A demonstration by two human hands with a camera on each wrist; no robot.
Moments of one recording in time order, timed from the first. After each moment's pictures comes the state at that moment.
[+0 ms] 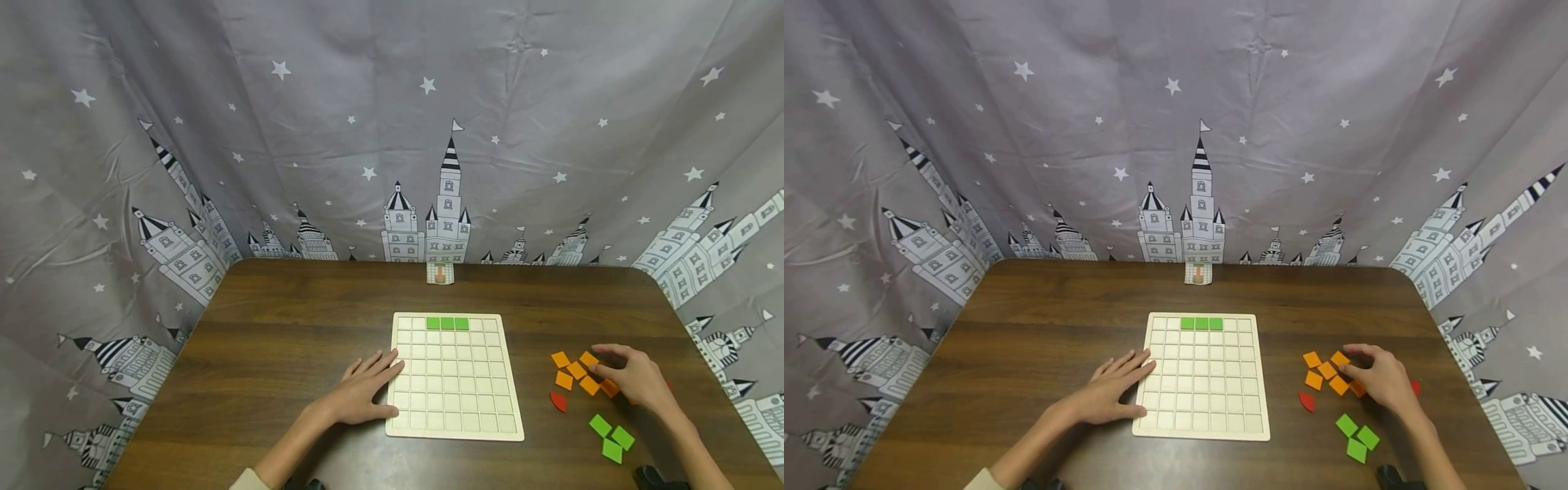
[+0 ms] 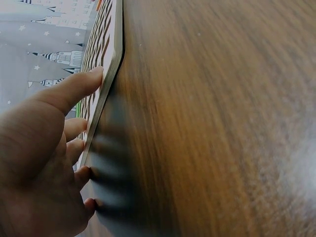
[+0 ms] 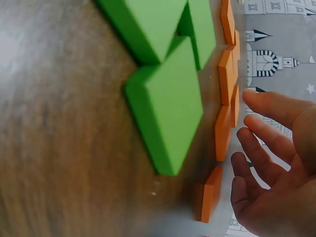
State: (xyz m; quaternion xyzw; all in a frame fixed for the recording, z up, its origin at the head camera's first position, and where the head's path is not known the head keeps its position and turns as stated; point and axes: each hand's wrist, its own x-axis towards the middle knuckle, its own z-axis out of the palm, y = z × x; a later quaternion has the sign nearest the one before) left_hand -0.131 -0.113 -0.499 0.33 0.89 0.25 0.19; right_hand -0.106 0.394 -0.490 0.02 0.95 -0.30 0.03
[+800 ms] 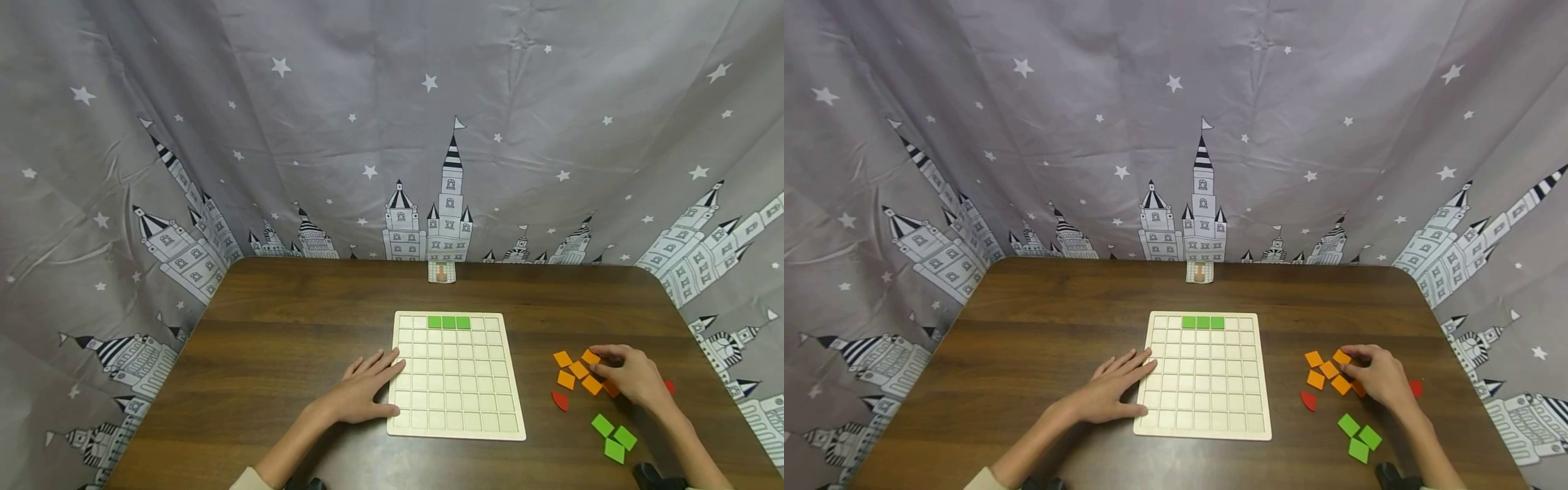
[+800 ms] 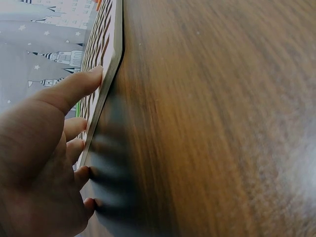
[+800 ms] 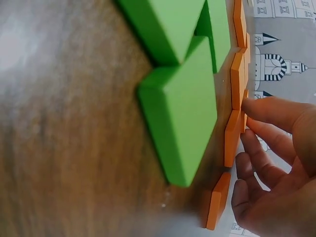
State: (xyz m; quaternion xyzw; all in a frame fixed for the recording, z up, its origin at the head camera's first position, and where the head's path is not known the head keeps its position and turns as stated) left_hand -0.131 -0.112 -0.495 0.32 0.89 0.25 0.20; right_hand -0.112 0.392 -0.495 0.03 0.95 -0.30 0.05
